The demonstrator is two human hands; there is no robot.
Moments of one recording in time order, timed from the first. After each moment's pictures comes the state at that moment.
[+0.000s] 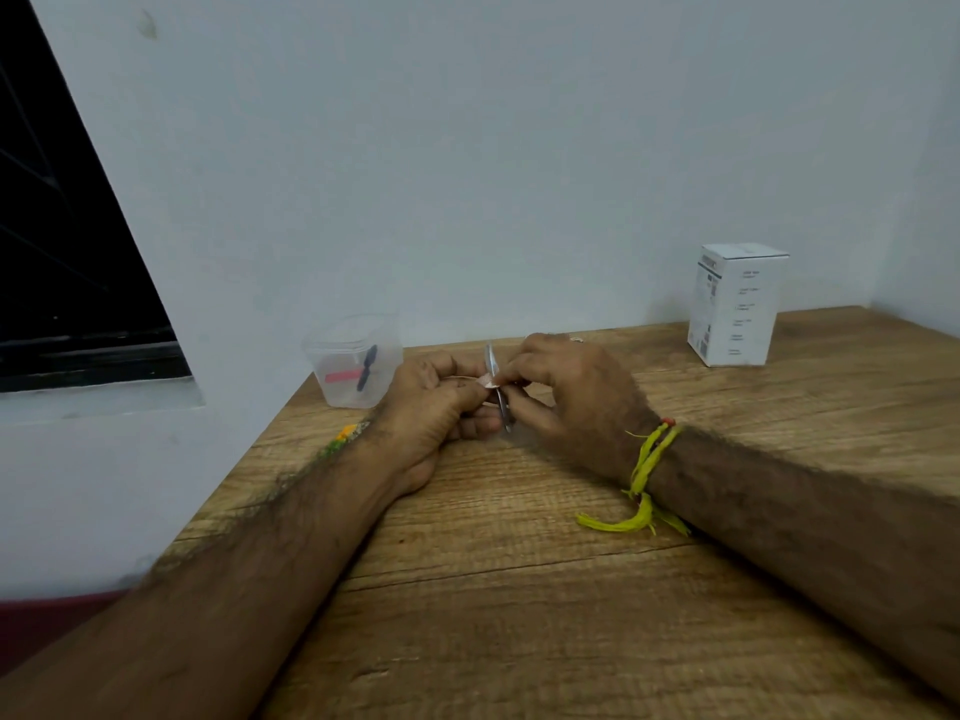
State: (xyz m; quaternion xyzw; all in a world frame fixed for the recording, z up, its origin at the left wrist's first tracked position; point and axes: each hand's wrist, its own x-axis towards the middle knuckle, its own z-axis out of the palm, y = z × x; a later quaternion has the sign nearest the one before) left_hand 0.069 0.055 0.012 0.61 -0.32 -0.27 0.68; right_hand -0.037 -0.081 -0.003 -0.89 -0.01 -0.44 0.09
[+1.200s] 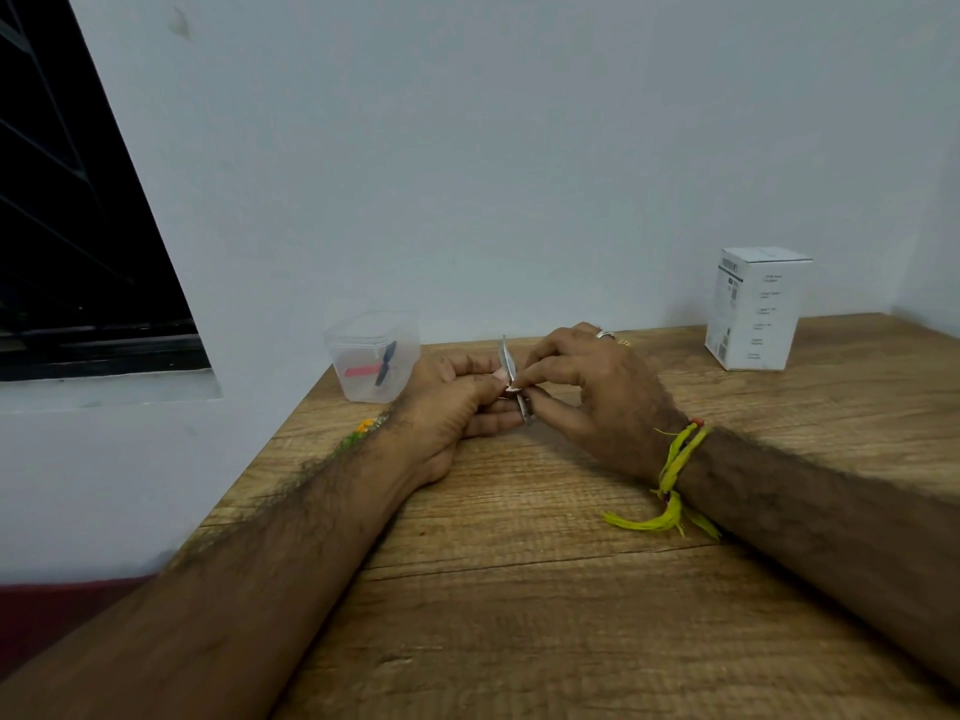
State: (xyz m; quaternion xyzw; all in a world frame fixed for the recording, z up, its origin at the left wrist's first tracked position) left_hand 0.071 0.056 0.014 0.60 -0.30 -0.28 0.68; right_hand -0.041 -0.086 -0.004 -0.90 -0.04 -0.43 0.08
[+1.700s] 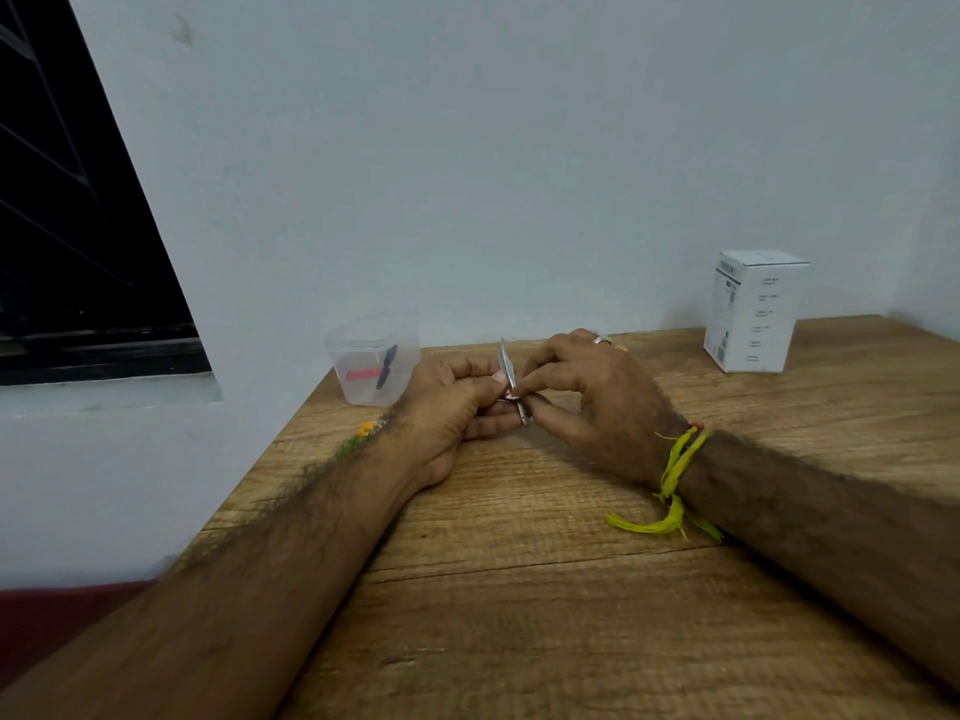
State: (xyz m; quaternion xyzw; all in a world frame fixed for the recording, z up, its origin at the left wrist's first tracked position) left_hand 0.072 0.056 0.014 0.59 -0.30 -0.28 0.69; right_hand -0.042 -0.084 -0.004 -0.90 -0.05 -0.43 0.09
